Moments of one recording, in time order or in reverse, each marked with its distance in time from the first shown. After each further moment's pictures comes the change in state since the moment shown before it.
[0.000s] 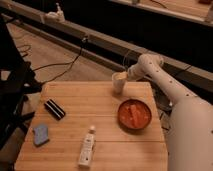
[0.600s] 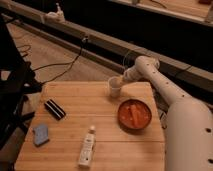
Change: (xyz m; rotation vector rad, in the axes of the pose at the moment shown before) arm 0.008 0.028 0.006 -0.099 0.045 0.034
